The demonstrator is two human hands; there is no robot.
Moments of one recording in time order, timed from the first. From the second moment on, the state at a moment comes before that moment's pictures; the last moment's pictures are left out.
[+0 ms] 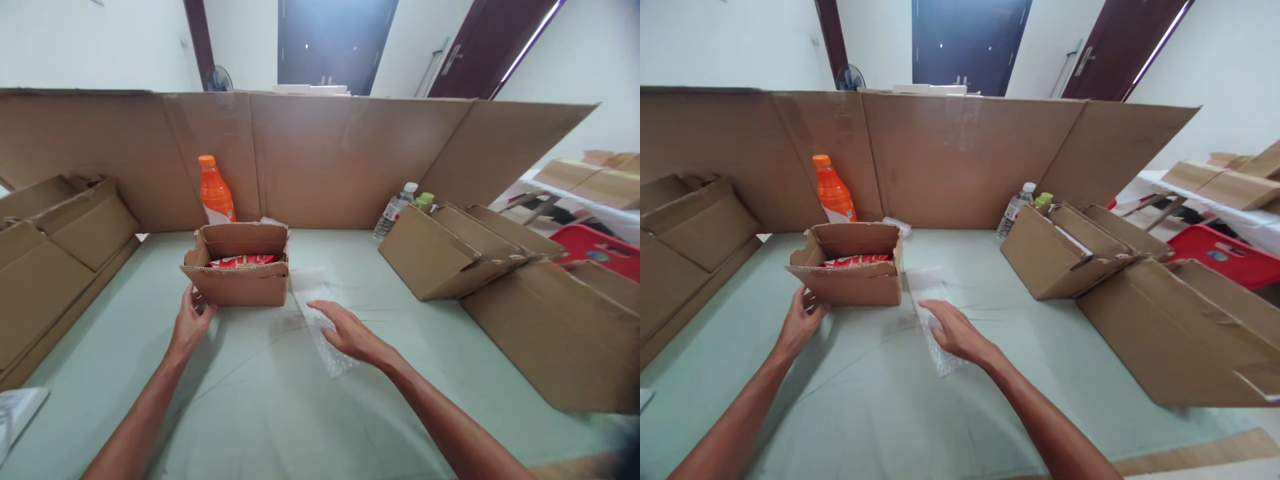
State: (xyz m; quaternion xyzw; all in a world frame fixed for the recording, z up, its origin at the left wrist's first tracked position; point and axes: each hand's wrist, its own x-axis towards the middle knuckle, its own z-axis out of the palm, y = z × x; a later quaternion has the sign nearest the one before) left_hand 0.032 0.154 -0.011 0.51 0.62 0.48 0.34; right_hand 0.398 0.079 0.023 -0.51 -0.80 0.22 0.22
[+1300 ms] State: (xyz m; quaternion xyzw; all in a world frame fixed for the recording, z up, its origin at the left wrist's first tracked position) left_hand 0.130 -0.033 -0.001 0.81 0.44 0.31 0.23; right_hand 0.349 -0.074 -0.008 -0.49 -0.83 0.05 0.27
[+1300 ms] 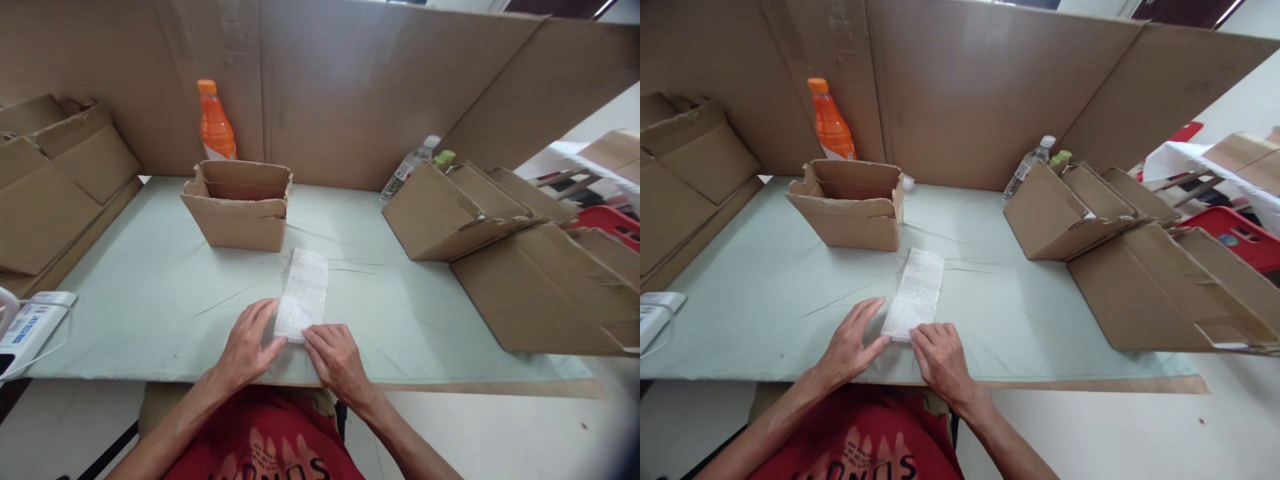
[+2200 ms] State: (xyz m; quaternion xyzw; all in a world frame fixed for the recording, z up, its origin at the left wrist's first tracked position) left_hand 0.145 -0.014 -0.005 0.82 0.41 0.26 0.29; right_hand 0.361 -0.070 0.007 -0.55 -0.77 0.15 0.29
